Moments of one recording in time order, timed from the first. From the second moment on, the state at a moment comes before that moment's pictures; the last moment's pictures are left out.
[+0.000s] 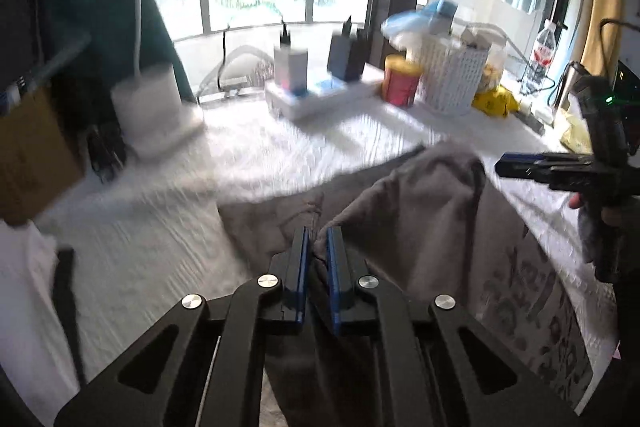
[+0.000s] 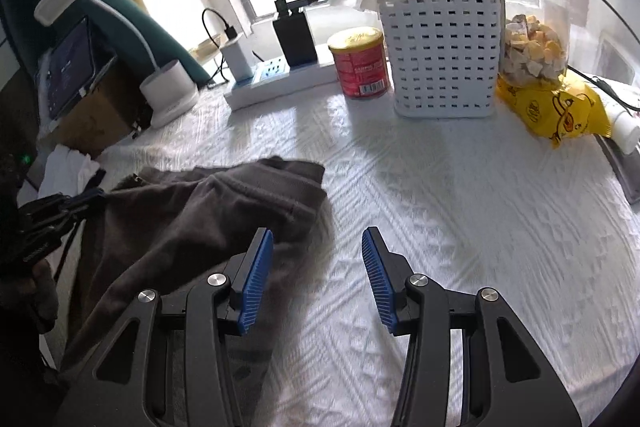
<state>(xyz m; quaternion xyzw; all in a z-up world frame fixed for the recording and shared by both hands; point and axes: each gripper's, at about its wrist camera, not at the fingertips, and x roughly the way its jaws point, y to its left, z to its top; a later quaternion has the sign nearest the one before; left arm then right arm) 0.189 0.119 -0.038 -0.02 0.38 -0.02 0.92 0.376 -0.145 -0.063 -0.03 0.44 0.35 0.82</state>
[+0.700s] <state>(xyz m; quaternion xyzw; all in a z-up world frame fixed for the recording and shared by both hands) 0.234 0.151 -0.064 -0.02 0.40 -0.02 0.92 0.421 -0.118 -0.064 0.00 0.42 0.37 0.83</state>
